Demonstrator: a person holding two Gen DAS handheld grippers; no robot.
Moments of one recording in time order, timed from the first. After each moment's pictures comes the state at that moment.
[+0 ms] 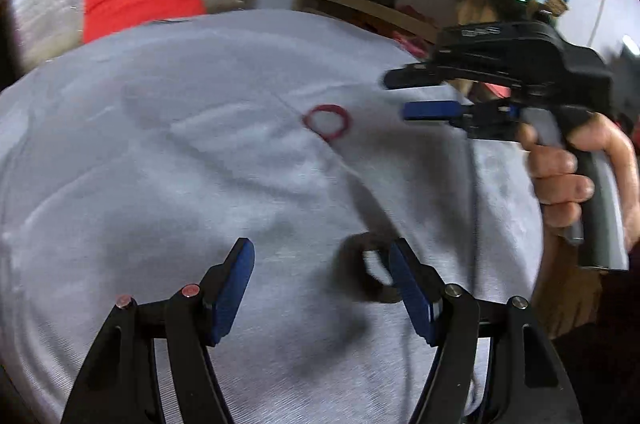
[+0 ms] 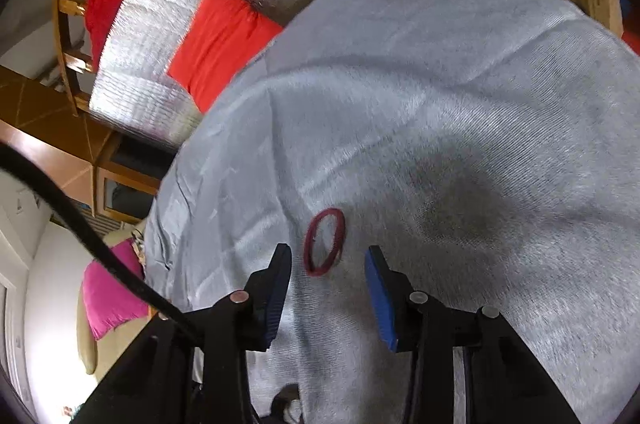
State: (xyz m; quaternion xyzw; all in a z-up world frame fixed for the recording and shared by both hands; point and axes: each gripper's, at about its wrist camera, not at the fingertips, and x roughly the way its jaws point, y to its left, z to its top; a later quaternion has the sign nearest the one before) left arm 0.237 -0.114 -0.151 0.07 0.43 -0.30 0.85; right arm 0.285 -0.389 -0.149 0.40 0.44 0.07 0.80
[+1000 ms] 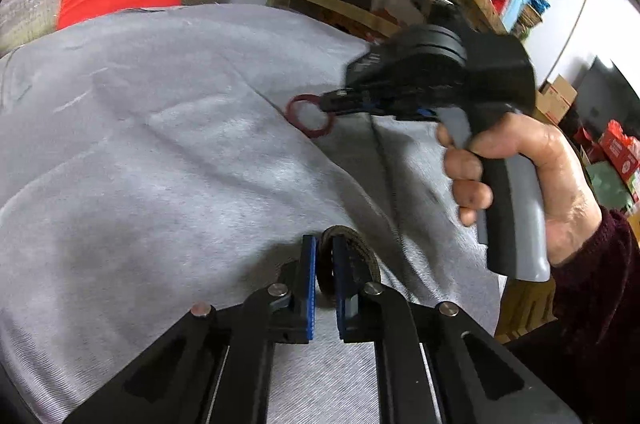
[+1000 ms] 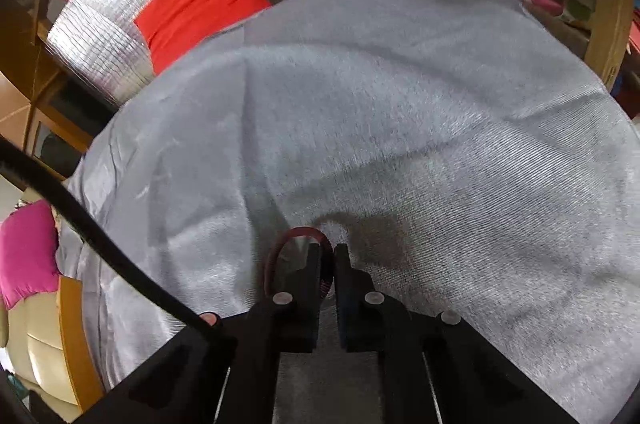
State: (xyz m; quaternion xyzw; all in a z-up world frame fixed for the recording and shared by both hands) left arm 0.231 -0.081 -0.133 0.03 0.43 -0.36 0.83; right arm 0.320 -0.329 -0.150 0.25 0.48 -0.01 0.84
